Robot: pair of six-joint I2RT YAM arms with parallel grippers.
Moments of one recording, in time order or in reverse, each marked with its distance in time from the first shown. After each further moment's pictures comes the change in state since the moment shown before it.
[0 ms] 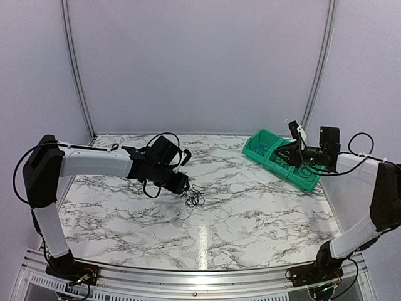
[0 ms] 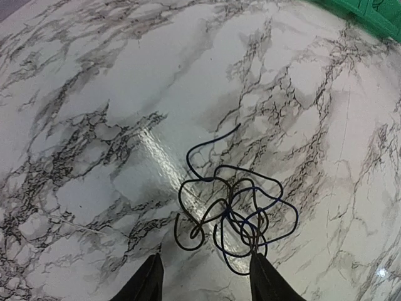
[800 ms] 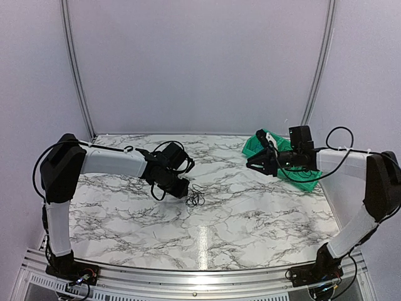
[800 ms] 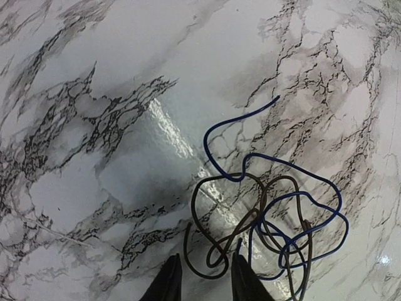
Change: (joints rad) left arm -0.003 0.188 0.119 -0.117 0.003 -0.001; right arm 0.256 0.121 0.070 -0.086 -0.049 -0.137
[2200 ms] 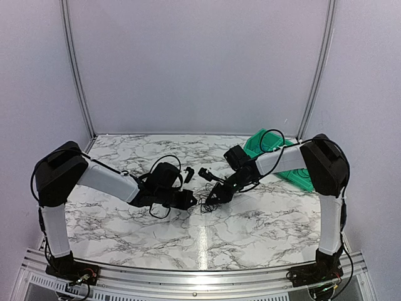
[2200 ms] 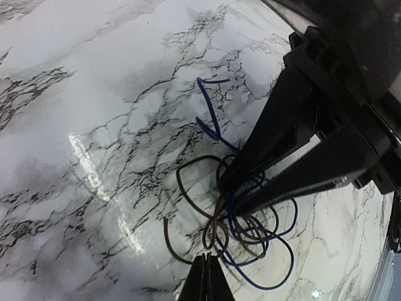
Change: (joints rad) left arm -0.055 -0.050 -0.360 0.649 0.191 -0.272; right arm 0.420 0.554 0.353 -0.239 0.291 0.126
